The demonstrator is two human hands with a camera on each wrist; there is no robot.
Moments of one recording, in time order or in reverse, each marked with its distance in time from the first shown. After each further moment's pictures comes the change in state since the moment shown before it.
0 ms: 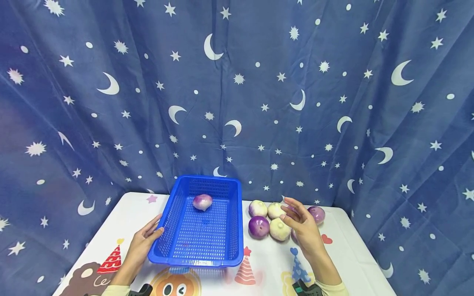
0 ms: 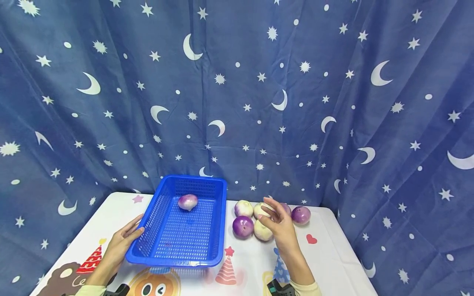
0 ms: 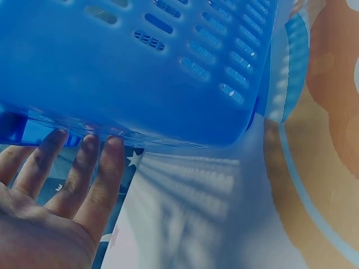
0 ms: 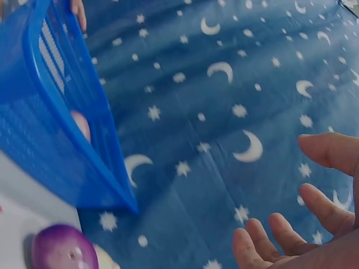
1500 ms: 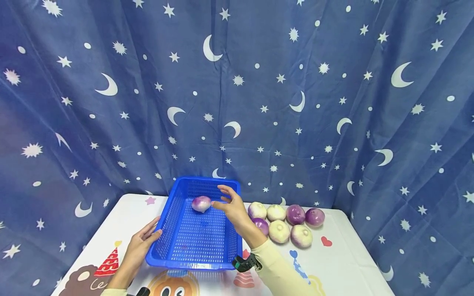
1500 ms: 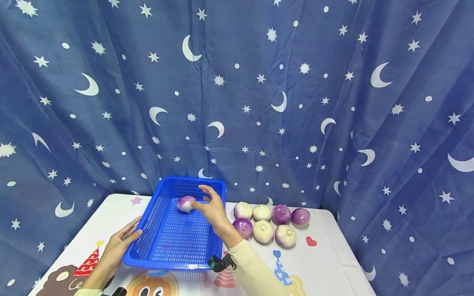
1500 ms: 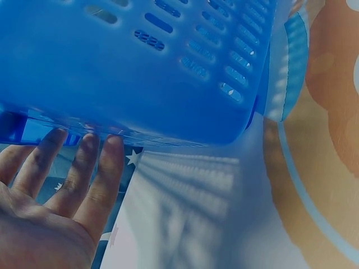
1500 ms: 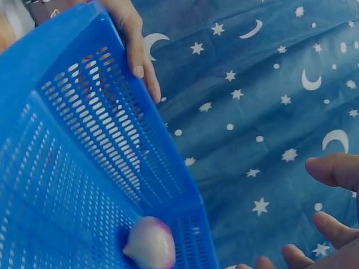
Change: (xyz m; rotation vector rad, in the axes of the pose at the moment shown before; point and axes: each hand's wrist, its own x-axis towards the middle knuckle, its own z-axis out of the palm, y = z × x) left_hand 0.001 -0.002 -0.001 0.023 -0.007 -0.016; right_hand 0.077 0.020 0.166 -0.057 -0.158 0.066
